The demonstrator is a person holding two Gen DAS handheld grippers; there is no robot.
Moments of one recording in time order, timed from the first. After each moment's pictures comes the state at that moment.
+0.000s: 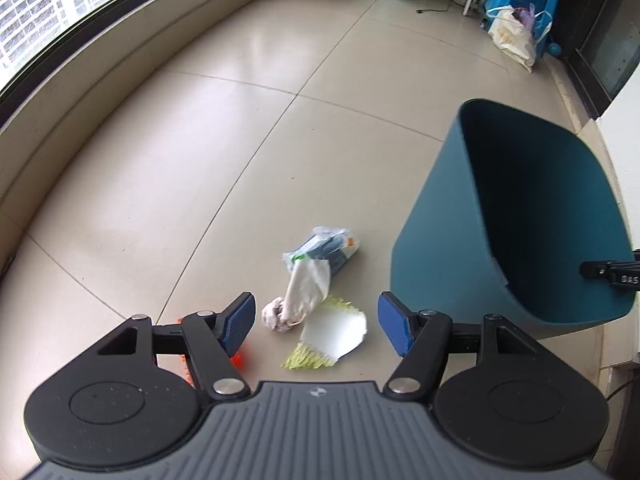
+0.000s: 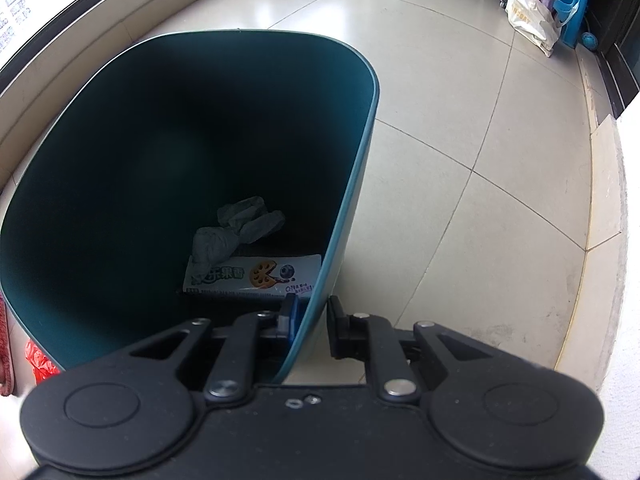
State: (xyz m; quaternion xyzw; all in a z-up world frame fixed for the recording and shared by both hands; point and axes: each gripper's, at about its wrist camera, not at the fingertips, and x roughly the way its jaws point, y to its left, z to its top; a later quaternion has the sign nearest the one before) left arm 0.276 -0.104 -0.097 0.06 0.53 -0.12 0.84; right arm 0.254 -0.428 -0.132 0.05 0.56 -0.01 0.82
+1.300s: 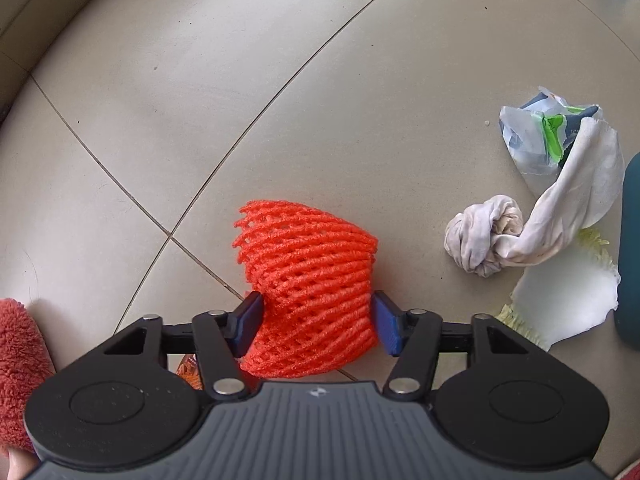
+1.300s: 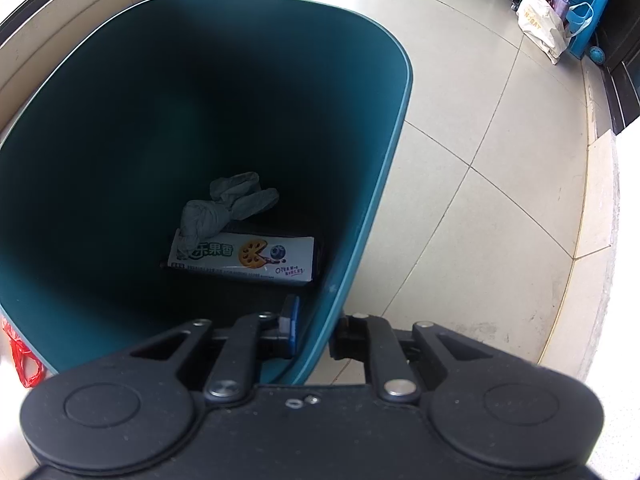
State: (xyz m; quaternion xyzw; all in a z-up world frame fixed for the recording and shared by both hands) left arm 0.338 0.003 -0.342 0.05 0.66 0.02 0.75; right arm 0.265 -0.407 -0.149 0.00 0.59 -0.02 0.80
